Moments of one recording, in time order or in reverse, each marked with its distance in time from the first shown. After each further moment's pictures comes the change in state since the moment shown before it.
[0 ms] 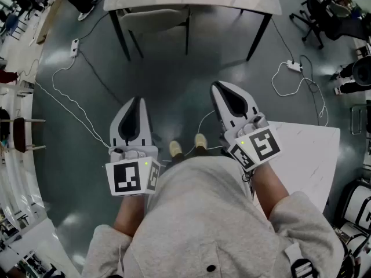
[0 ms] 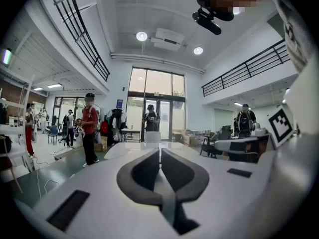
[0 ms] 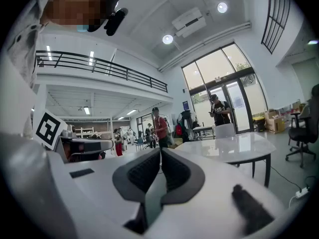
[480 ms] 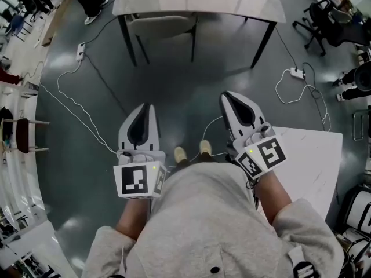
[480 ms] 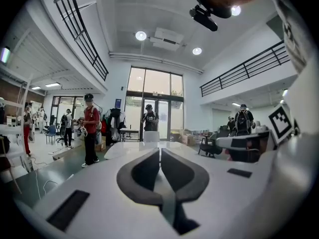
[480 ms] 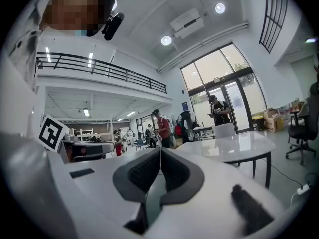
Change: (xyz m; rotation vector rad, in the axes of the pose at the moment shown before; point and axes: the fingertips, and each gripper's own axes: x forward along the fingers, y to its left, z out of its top) left arm -0.014 0.012 -0.004 0.001 0.007 -0.025; right arm -0.006 0.019 0.000 0.022 -0.008 -0.005
